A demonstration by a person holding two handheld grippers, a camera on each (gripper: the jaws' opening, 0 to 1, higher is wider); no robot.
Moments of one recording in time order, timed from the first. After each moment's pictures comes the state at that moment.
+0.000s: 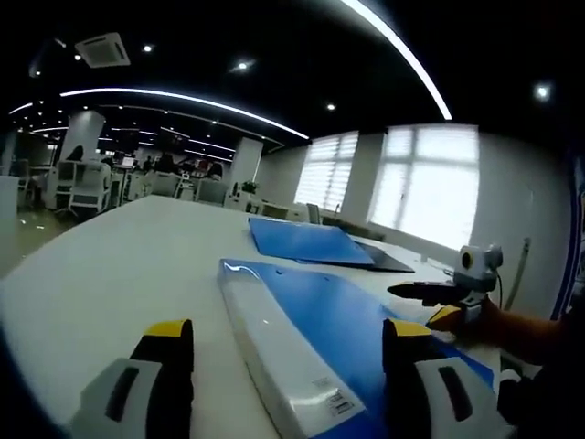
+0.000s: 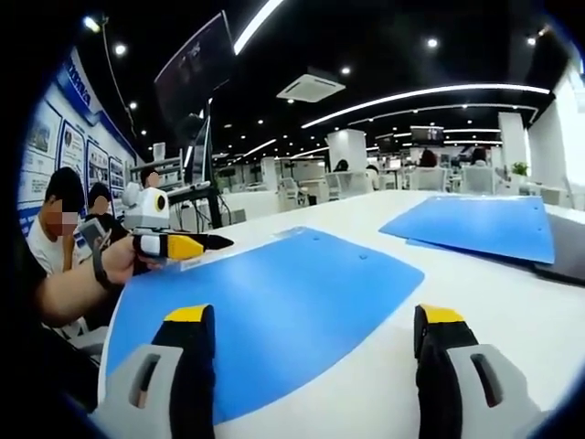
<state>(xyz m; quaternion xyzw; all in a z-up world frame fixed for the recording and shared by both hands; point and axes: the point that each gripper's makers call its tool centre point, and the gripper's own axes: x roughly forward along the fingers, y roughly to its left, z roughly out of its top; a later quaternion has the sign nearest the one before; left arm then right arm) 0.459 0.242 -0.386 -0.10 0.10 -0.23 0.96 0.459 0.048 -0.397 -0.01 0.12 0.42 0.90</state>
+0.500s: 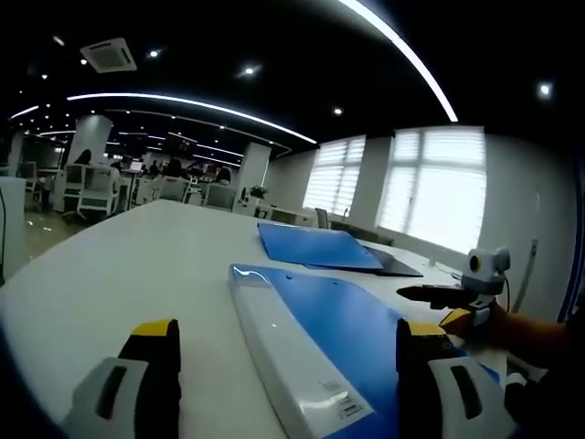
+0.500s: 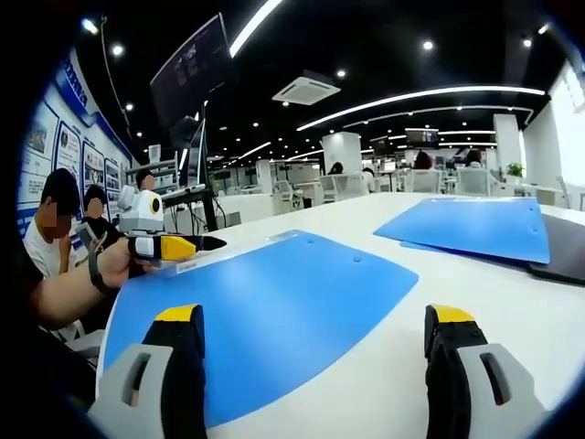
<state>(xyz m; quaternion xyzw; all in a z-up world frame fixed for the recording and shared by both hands) 0.460 0.247 -0.384 -0.10 0.09 -0.20 0.97 0.461 0.045 -0.395 -0.01 0.12 0.41 0.90</state>
